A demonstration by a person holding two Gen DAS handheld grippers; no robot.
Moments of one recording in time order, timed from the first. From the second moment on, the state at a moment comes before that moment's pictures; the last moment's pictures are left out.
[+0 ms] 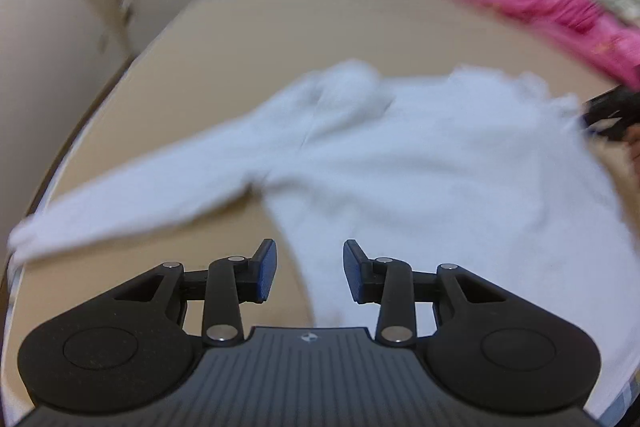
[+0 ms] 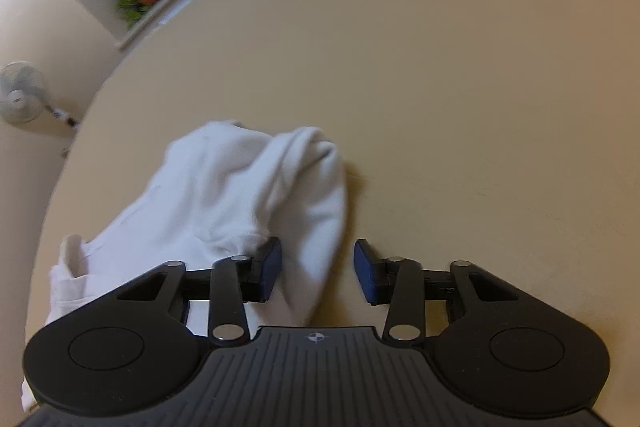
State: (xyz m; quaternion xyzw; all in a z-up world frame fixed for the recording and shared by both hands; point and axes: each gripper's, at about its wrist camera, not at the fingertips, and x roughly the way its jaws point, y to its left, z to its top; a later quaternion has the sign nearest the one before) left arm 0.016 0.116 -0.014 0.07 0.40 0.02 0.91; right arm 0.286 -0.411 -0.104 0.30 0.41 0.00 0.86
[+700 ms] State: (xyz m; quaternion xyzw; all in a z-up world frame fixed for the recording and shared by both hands) left arm 0.061 0.134 -0.019 0.02 0.39 0.05 0.92; right arm 0.195 -0.358 -0.025 0.16 0.29 0.20 0.92
